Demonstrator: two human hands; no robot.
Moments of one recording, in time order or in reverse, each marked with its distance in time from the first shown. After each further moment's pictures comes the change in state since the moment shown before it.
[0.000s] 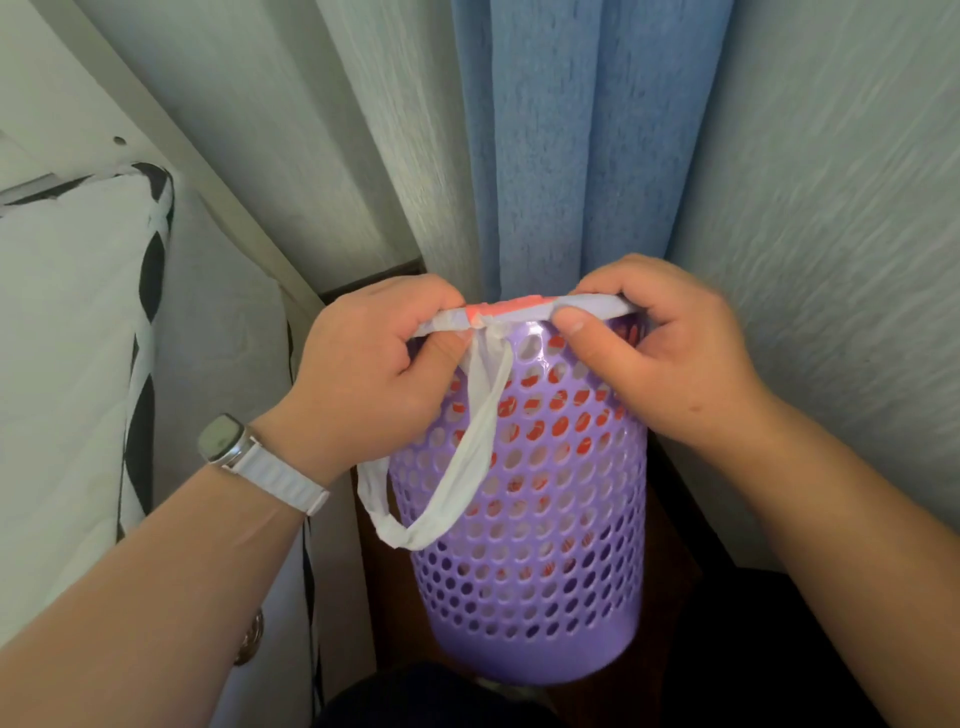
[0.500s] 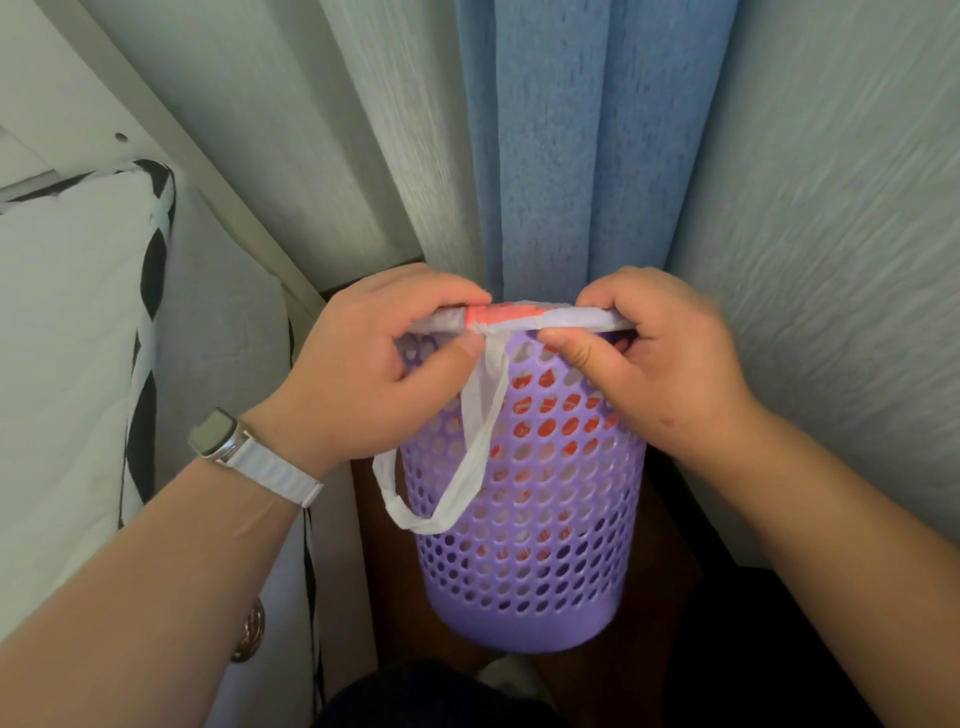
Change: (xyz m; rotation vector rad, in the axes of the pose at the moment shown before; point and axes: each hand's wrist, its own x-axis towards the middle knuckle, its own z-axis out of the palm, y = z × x) left_hand 0.002 0.000 -0.005 -0.104 -0.065 0.044; right_hand -0.005 0.002 0.006 -0.174 0.020 -0.069
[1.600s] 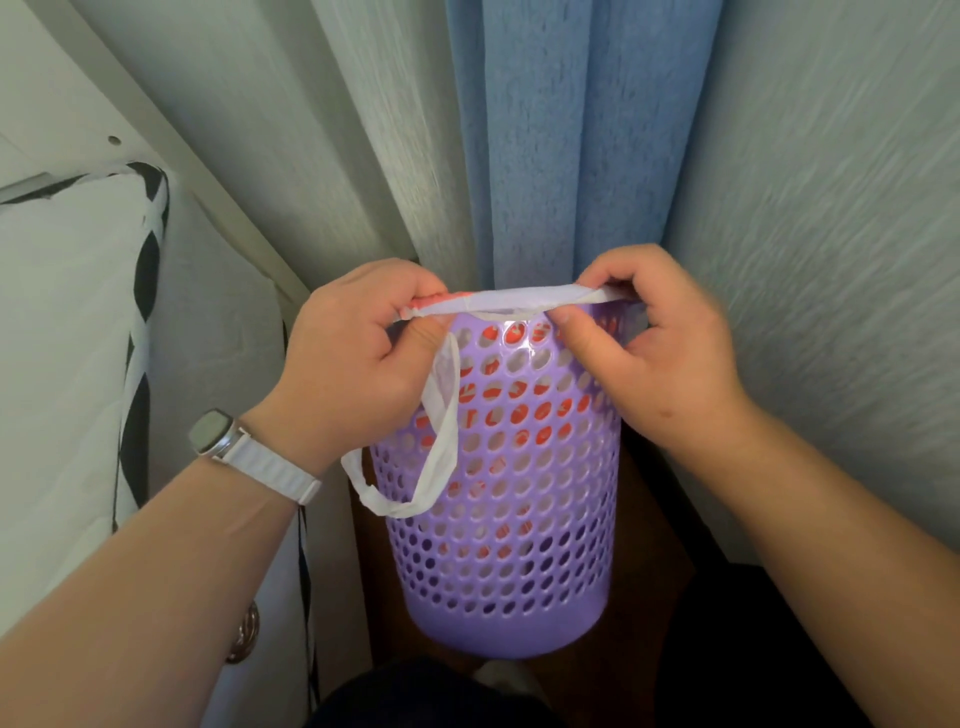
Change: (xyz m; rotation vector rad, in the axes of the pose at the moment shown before) left_hand 0.000 0.000 0.002 0.151 0.114 -0.098; right_hand 0.000 -0.006 -0.002 0.182 0.087 0.123
